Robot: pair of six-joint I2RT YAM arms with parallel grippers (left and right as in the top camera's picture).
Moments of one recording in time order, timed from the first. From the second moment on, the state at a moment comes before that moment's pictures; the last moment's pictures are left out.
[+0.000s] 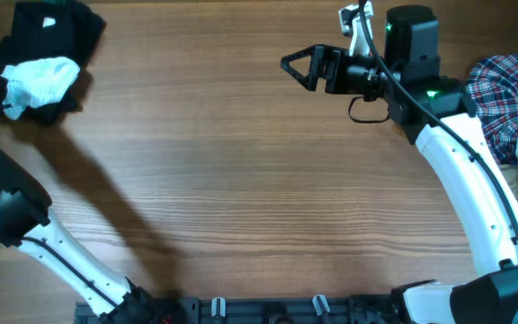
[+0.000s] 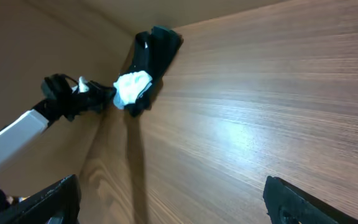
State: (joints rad) left arm 0.65 2.33 1.84 -0.34 0.11 -0.54; right arm 0.23 1.54 1.40 -0.47 -0.68 0.44
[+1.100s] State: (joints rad) left arm 0.52 2.16 1.84 -0.52 0.19 -0.53; right arm 0.23 1.54 1.40 -0.47 -0.69 0.44
